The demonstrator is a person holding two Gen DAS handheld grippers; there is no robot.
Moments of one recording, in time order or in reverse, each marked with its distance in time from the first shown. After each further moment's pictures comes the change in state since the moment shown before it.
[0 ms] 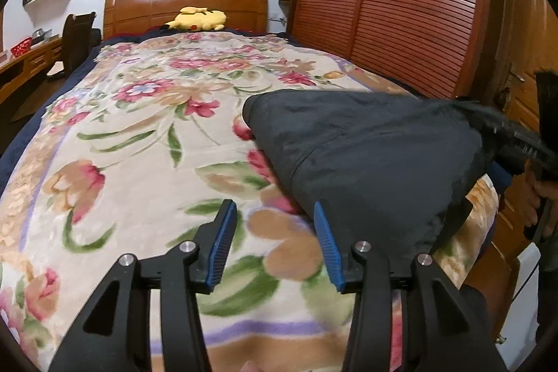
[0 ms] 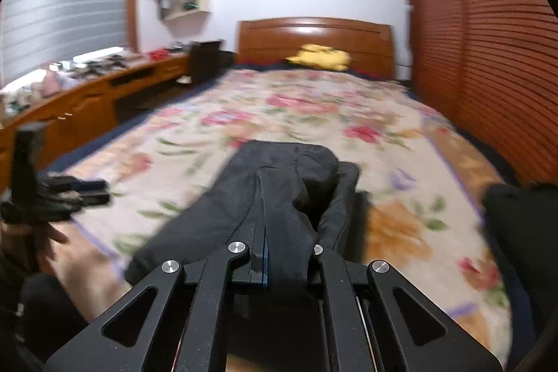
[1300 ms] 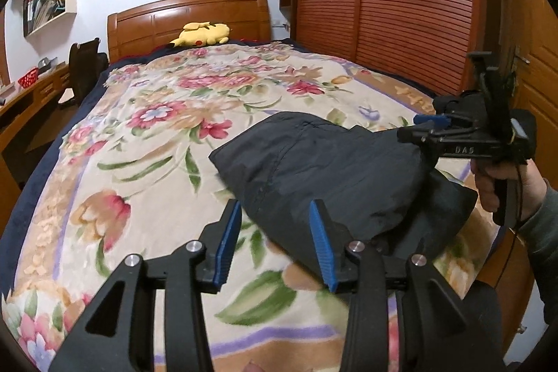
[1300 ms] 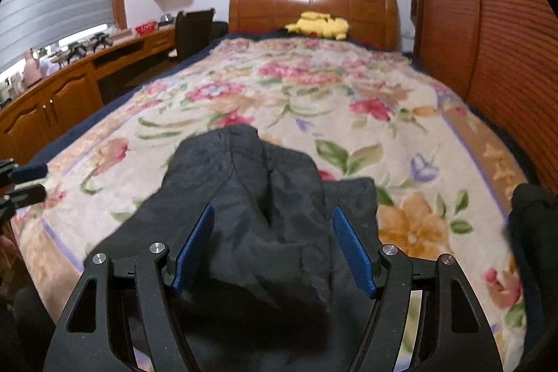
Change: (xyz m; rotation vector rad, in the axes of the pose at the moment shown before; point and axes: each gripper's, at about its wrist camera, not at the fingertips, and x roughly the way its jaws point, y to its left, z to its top) left arm -0.023 -0.009 0.024 0.077 -0.011 0.088; right arm 0.106 0.005 0.022 0.011 0.136 0.023
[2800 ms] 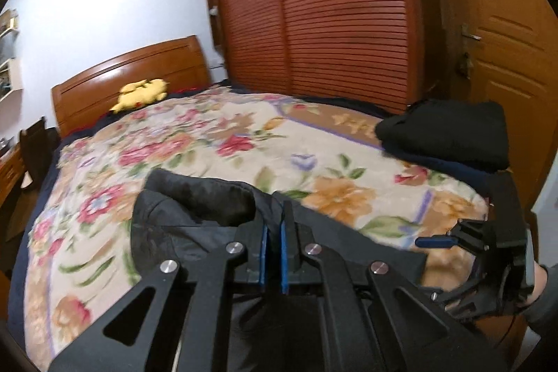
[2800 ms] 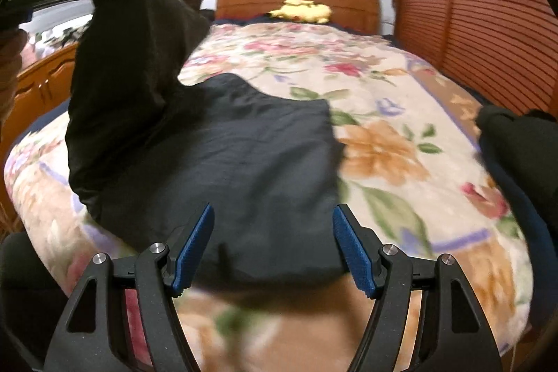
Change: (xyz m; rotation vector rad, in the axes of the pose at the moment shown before) left arm 0.038 -0.137 0.104 0.244 -0.113 -0.153; right arm -0.062 -0.017 -0.115 0.023 0.011 -0.070
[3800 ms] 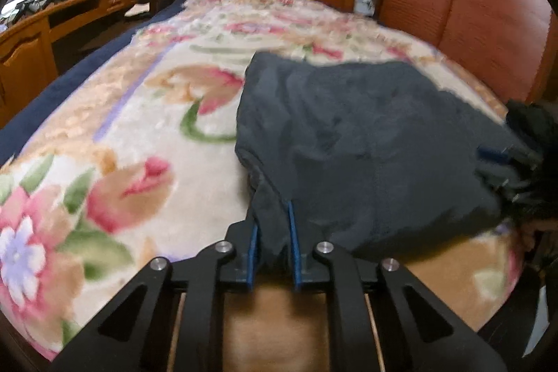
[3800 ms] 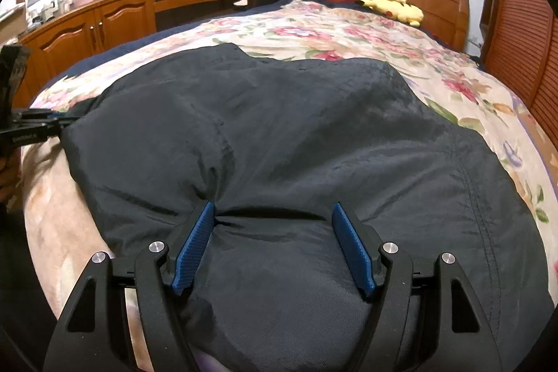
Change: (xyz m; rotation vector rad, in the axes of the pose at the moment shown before) left arm -0.101 0.198 -0.291 -0.518 0.199 0.311; right arm 0.118 0.153 0.022 -0.241 0.082 0.213
